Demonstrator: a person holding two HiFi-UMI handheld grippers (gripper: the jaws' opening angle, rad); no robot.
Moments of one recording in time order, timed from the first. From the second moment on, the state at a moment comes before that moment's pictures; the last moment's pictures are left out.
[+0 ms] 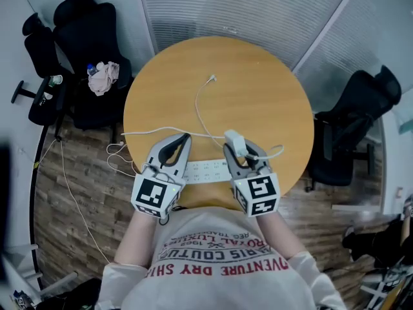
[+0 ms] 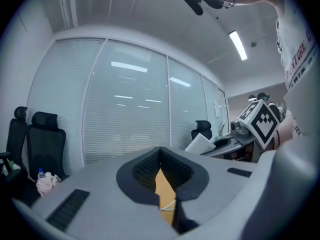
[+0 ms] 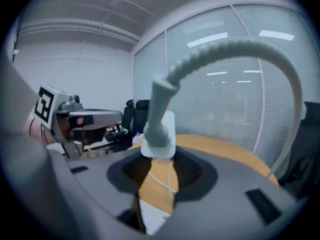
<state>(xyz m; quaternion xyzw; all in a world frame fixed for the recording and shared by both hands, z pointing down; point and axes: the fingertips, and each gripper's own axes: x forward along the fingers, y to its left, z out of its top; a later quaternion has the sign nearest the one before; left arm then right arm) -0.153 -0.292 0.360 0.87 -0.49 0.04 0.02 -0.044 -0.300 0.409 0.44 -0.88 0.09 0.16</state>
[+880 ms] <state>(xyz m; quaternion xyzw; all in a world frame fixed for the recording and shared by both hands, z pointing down) -0.163 -0.285 0.354 0.86 -0.50 0.03 0.01 -0.054 -0.302 0.403 0.44 -0.89 0.10 0.12</state>
